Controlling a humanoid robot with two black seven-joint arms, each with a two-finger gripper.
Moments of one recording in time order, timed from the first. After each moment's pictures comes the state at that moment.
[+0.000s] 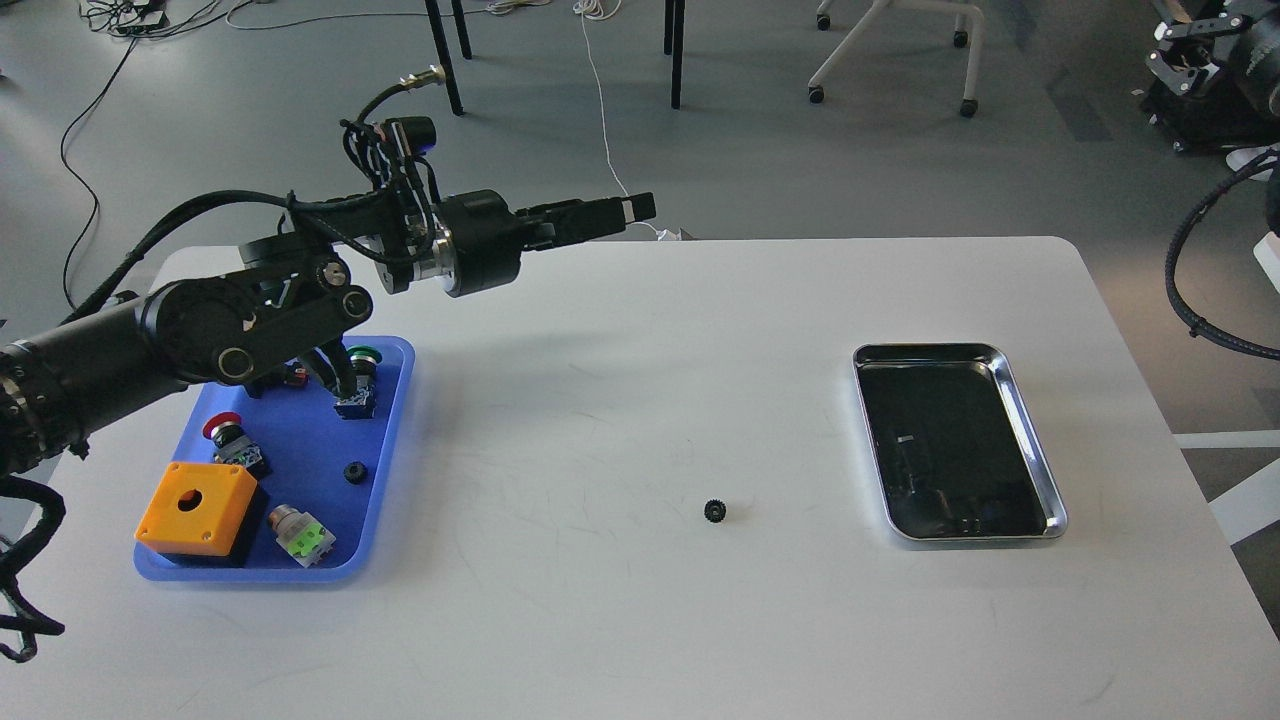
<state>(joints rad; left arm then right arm) -1.12 0.45 -0.16 -0.91 0.85 -0.22 -0.49 1.32 -0.46 0.20 0.30 0.13 0.49 0.16</state>
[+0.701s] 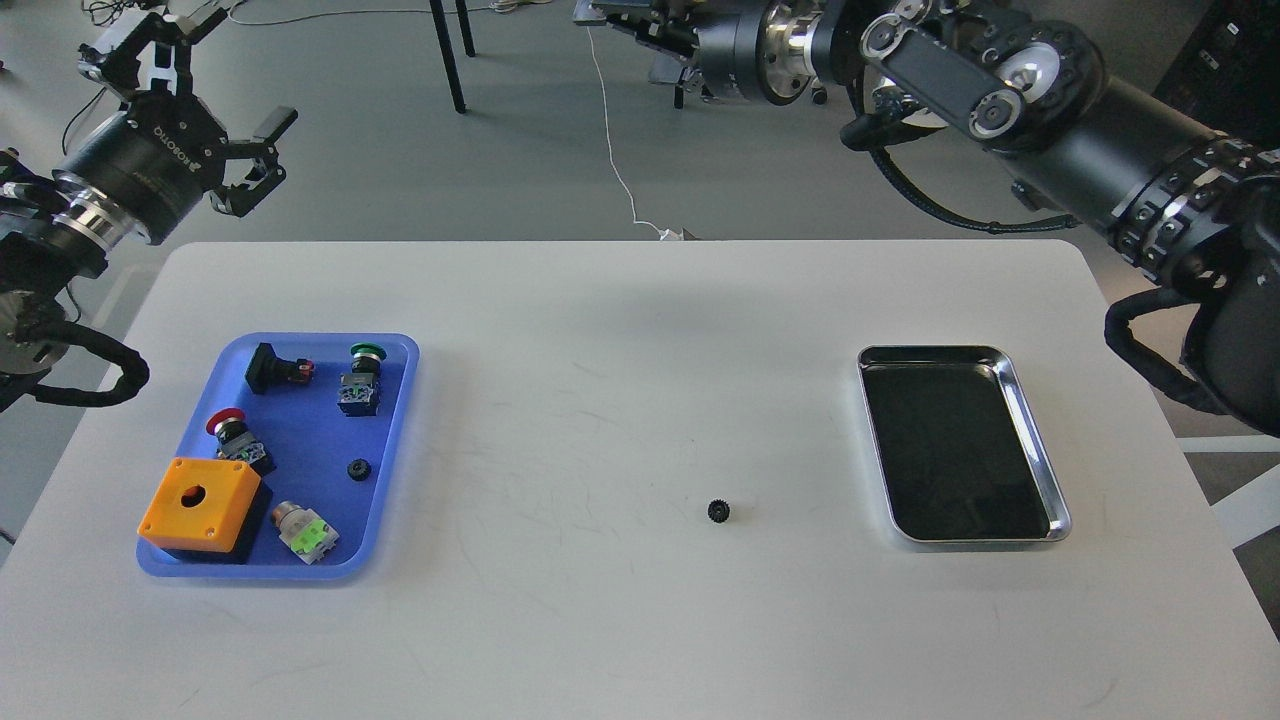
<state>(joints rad) -0.93 0.78 -0.31 -0.91 -0.18 -0.47 -0.48 1.60 0.00 -0.22 0.48 -0.58 0.49 0.18</state>
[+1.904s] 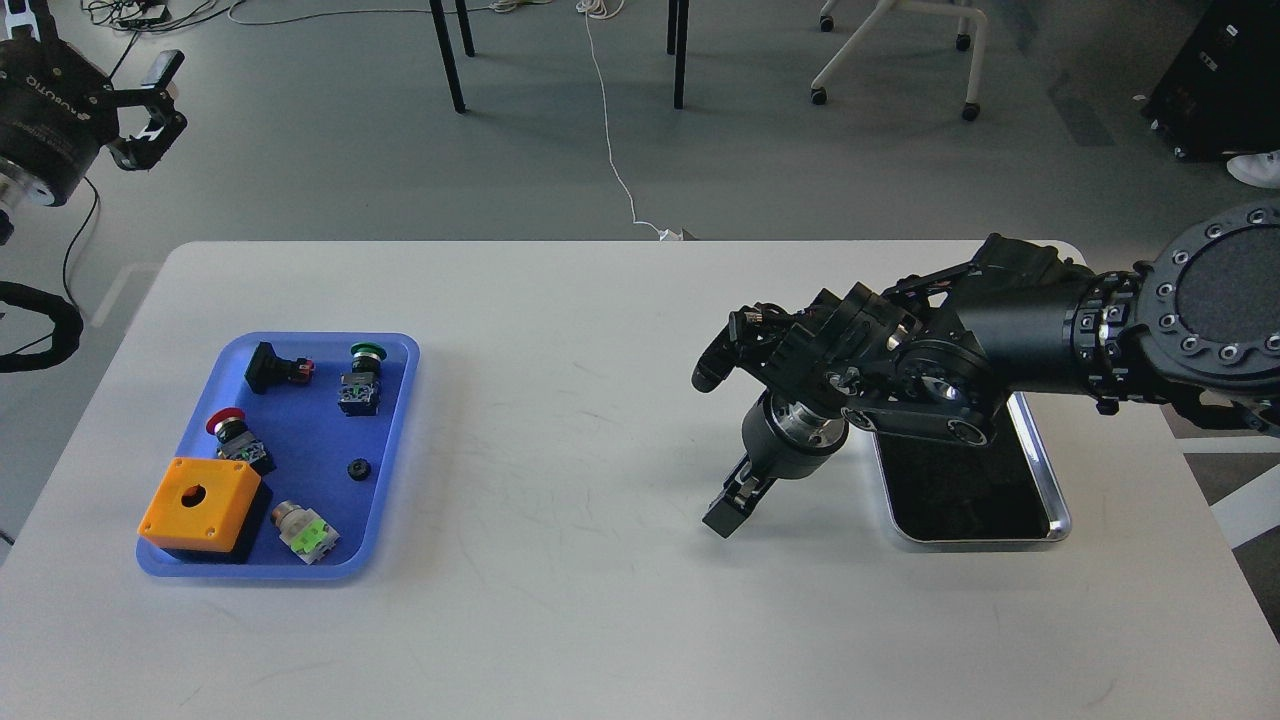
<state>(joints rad) -0.92 0.78 -0.43 -0.79 -0.21 -0.49 -0.42 1.52 0.00 -0.79 0.96 -1.15 0.49 0.36</state>
